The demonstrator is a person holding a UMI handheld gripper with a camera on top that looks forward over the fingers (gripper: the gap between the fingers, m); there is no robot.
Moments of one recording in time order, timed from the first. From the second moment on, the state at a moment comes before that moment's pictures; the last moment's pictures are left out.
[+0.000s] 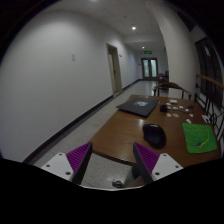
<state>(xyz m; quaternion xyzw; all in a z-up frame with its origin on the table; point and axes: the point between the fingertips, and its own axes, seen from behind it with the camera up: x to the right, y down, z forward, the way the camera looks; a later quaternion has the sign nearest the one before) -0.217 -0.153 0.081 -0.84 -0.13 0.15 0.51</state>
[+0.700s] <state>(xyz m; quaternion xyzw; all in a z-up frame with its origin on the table) -0.088 0.042 0.007 -0.86 -0.11 0.04 0.49</state>
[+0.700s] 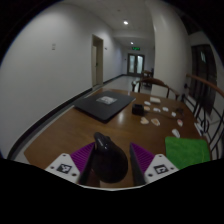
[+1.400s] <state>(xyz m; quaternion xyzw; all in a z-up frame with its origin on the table) 0.080 0.030 0.190 -0.75 -0.05 -0.03 0.66</state>
